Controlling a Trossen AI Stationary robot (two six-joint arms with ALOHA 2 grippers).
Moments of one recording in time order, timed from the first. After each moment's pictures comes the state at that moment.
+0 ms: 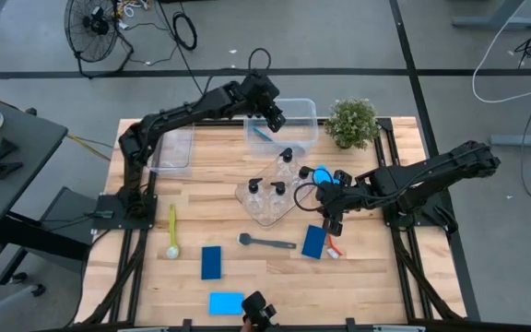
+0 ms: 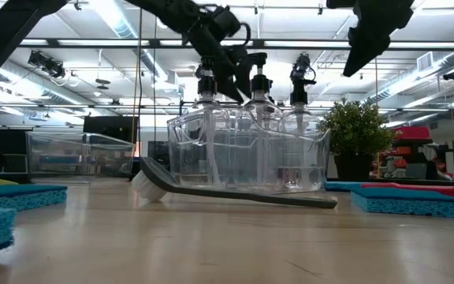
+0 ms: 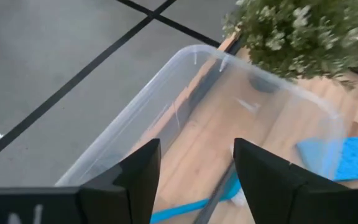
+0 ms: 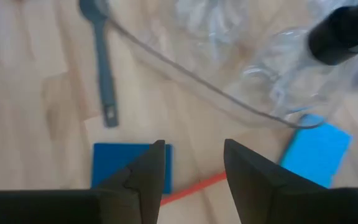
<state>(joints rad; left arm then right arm) 0.51 1.98 1.85 -0.52 -0.09 -0.06 0.27 1.29 1.11 -0.91 0.24 0.50</state>
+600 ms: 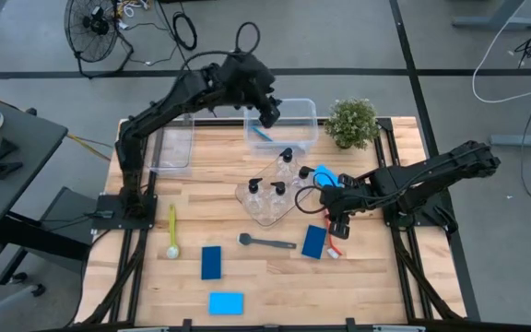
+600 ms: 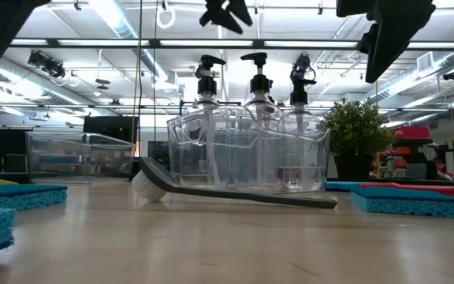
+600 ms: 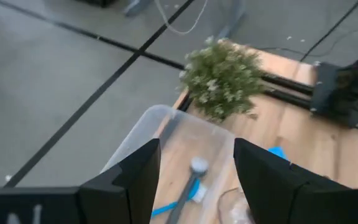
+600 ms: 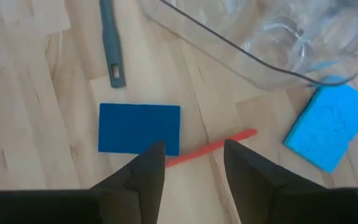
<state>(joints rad) 0.38 1.93 2.33 -0.95 -0.14 -0.03 0.27 1.29 1.11 -1.01 0.14 0.52</state>
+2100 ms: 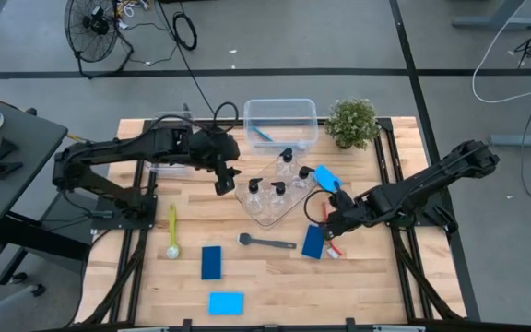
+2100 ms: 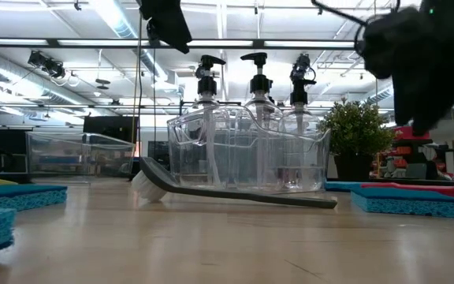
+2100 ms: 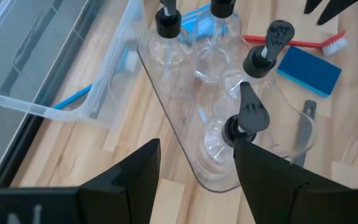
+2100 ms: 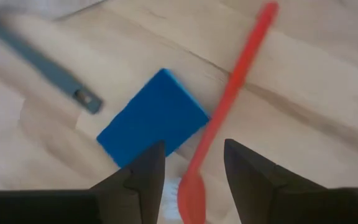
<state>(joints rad) 0.13 1.38 1.40 -0.85 -0.13 -0.09 0.38 1.29 0.83 -0.78 0.14 1.46</state>
